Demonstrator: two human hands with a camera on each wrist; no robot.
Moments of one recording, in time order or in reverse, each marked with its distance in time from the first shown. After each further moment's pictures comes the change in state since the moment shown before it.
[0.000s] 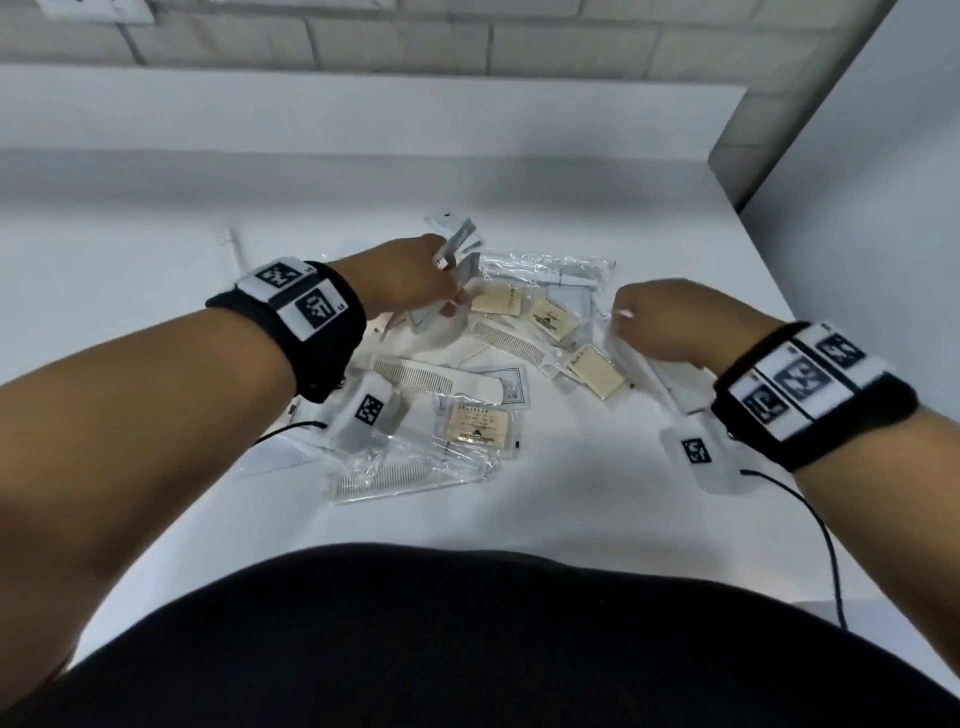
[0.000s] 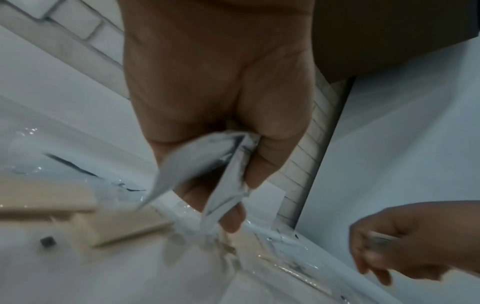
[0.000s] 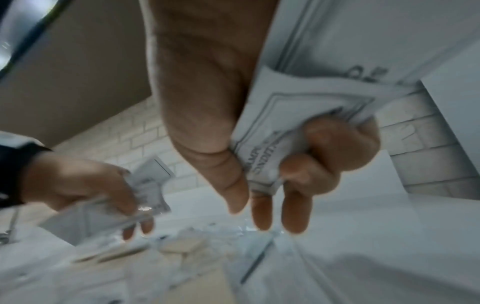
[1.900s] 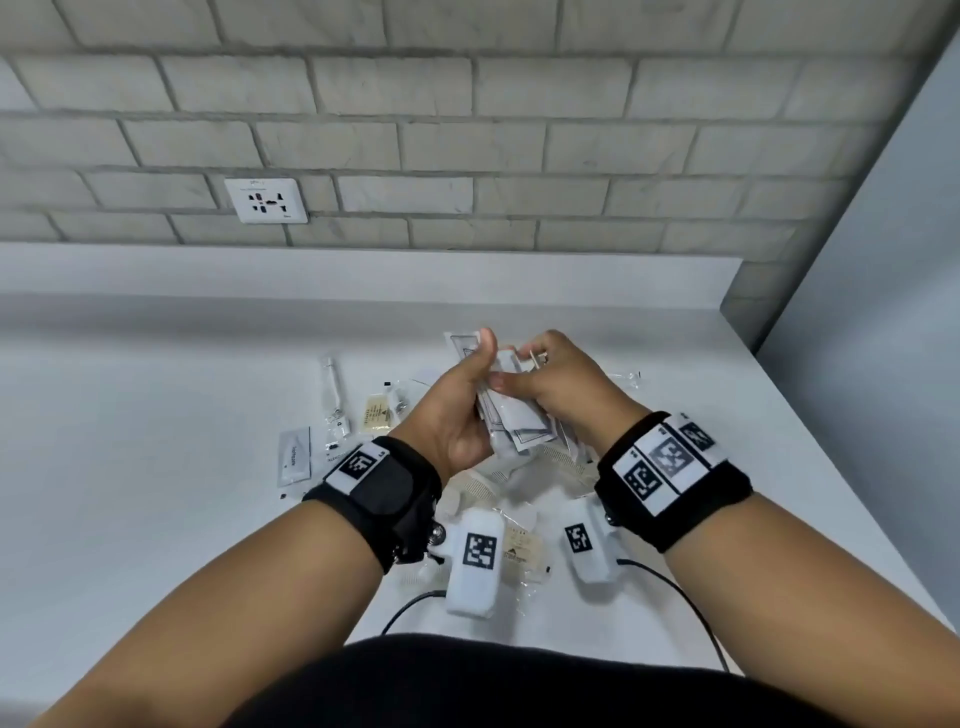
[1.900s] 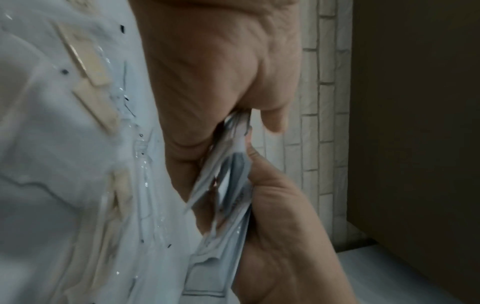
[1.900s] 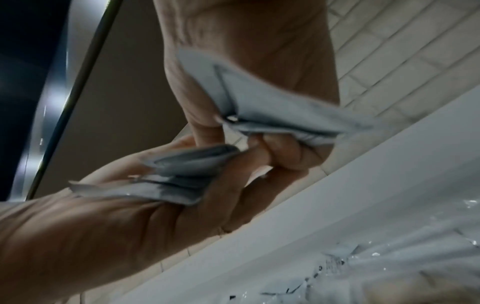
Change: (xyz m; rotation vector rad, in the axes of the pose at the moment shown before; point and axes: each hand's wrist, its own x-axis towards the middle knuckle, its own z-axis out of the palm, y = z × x) left_hand -0.074 0.030 0.009 -1.642 -0.099 0.002; right_hand -0.013 -0.141 -0.034 1.141 0.275 -0.154
